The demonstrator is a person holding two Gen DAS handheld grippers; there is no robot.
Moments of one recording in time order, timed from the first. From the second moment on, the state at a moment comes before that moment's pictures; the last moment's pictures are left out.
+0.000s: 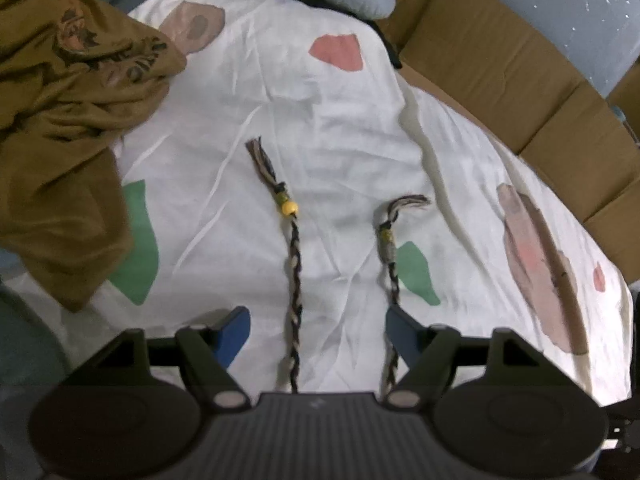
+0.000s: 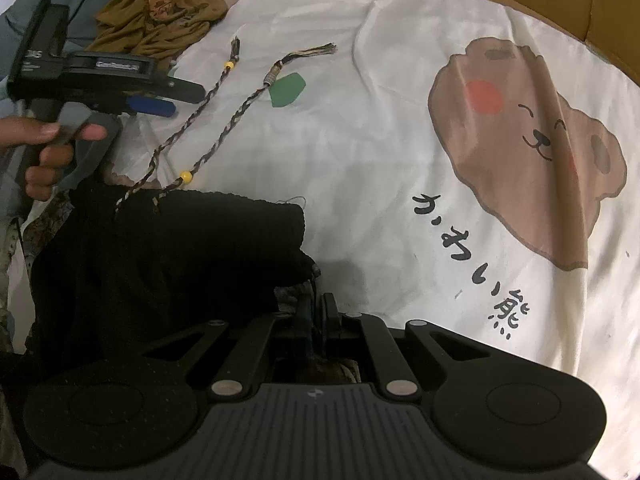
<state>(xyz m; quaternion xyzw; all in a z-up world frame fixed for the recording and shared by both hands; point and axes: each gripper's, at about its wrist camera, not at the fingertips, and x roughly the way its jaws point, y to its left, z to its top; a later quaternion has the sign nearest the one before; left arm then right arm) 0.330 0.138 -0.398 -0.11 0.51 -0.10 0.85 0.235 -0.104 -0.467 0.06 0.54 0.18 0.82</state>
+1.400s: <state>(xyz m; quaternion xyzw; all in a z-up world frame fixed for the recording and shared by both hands) 0.352 0.101 -0.405 -0.02 0.51 -0.07 0.85 0.232 -0.109 -0.475 0.07 0.54 0.19 0.82</state>
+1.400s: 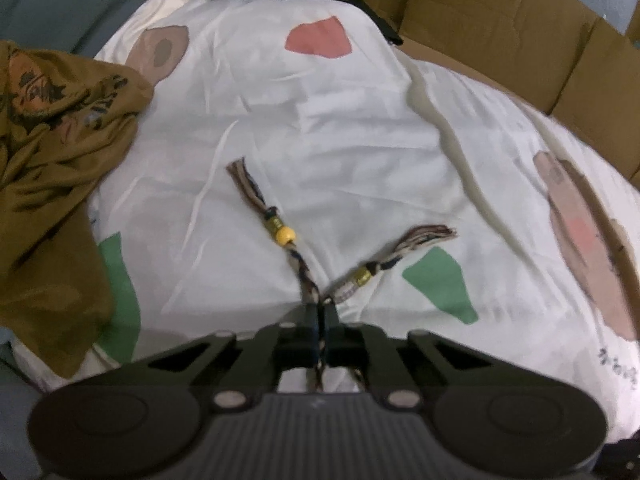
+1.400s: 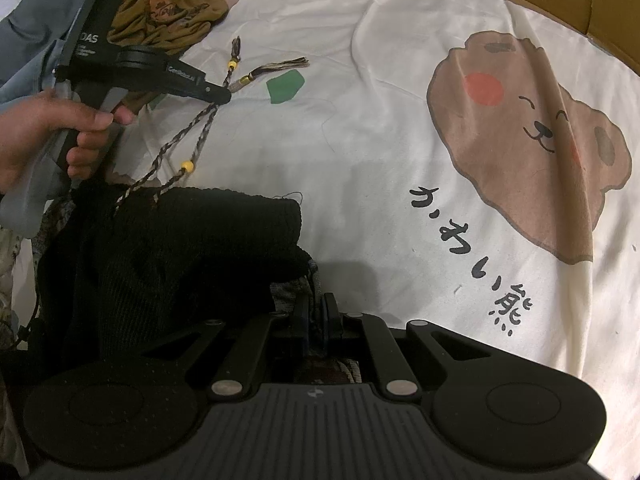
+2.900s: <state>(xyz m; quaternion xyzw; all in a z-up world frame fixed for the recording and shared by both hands) 0.142 0.098 -0.295 -0.09 0.58 -0.23 0.78 0.236 -0.122 -0.479 0.13 0.55 0.17 0.81</state>
